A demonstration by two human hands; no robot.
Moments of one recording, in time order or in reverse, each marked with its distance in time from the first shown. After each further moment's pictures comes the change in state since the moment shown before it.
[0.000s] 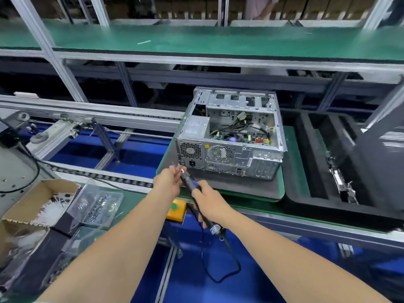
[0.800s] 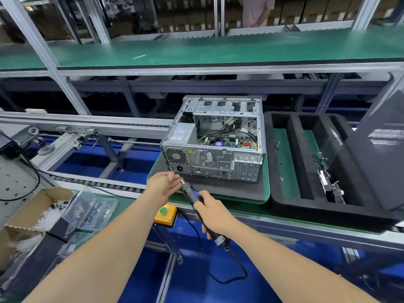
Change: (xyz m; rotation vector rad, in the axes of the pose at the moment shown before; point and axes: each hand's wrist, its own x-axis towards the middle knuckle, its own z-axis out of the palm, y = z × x) left_hand -0.045 -0.016 0.025 0.285 -0.020 0.120; right_hand -0.034 0.052 -0.044 0.112 -0.049 -0.096
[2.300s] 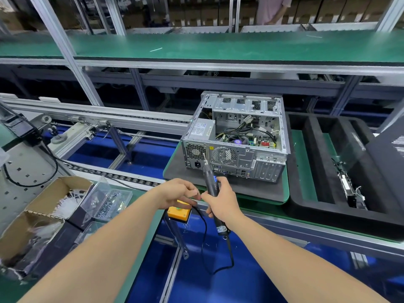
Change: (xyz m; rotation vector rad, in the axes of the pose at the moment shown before) left_hand 0.016 0.002 -0.061 0.677 -0.559 -0.110; right_hand 0.036 -0.020 0.036 0.159 0.306 0.036
